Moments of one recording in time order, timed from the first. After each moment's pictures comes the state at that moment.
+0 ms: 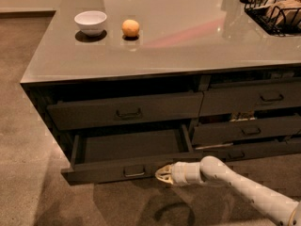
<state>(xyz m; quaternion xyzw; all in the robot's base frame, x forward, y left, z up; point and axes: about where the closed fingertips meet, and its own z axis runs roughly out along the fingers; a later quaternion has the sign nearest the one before) 0.550 -0.065 0.349 -0.64 0.62 0.21 0.41</state>
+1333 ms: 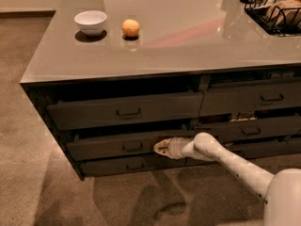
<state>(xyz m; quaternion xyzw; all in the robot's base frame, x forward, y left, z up) 0.671 -0.063 0.383 -0.64 0.61 0.14 0.45</state>
